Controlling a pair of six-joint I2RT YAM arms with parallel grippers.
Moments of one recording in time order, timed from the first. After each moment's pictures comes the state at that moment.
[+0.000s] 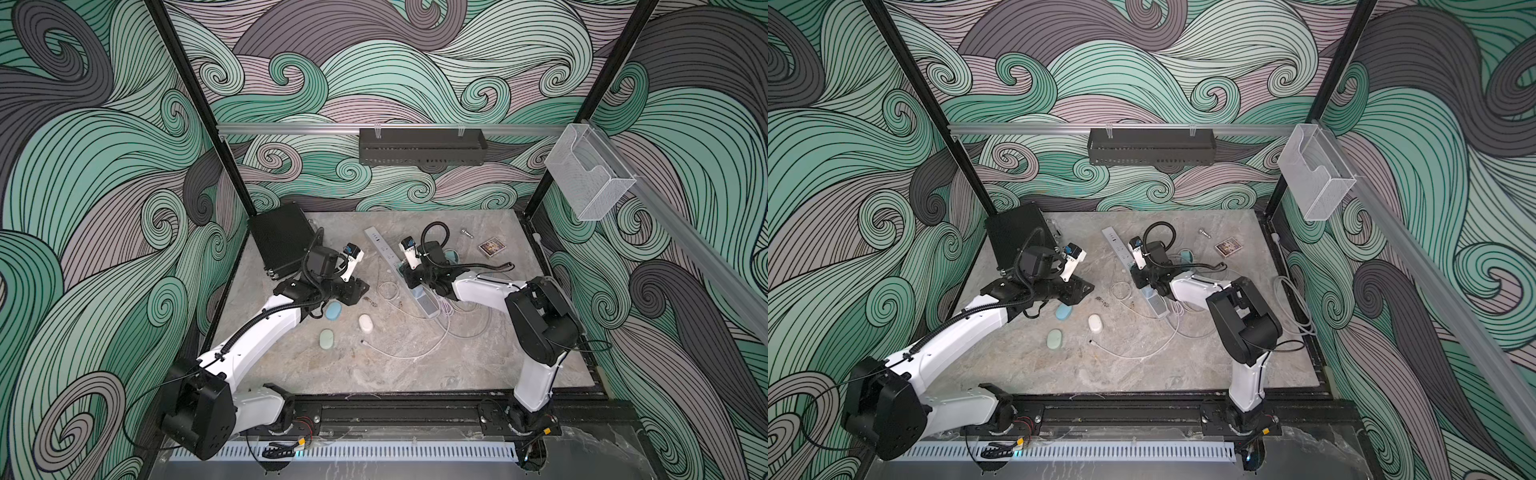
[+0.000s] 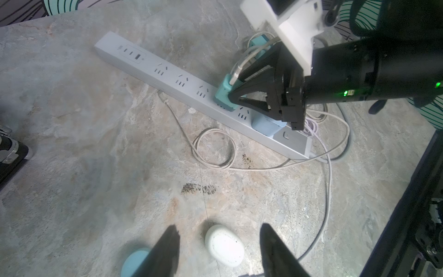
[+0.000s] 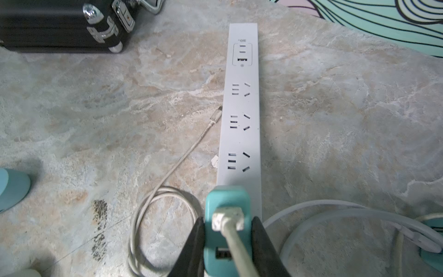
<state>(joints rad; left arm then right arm) -0.42 1.24 0.91 -0.43 0.27 -0.01 0.57 1.86 1.12 0.01 -0.04 -0.04</state>
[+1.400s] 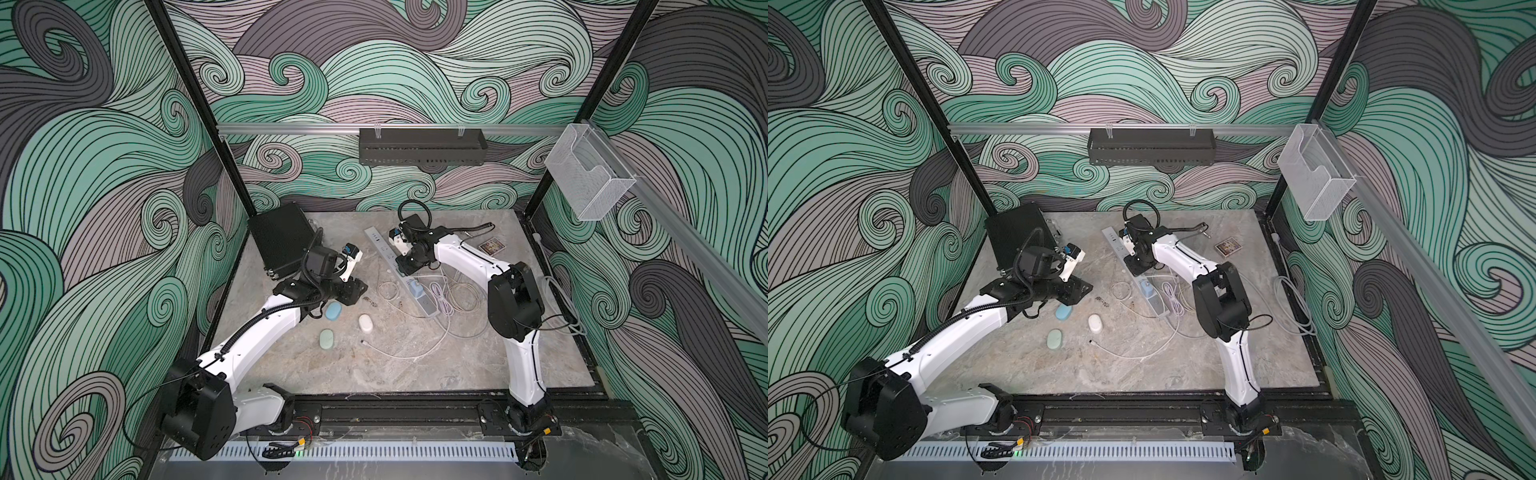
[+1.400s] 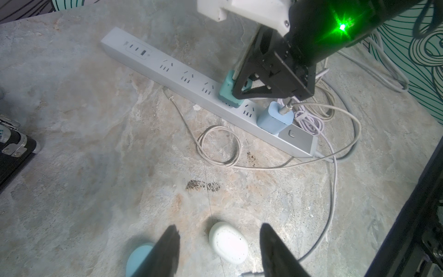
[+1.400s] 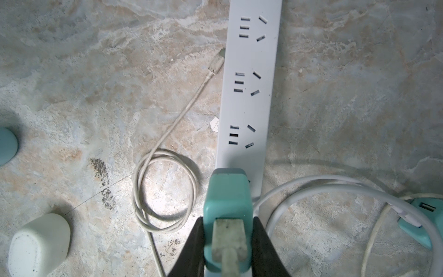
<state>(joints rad) -0.42 1.24 0.92 -0.44 0.25 -0.01 0.57 2.14 1.79 -0.83 -0.06 -0.10</state>
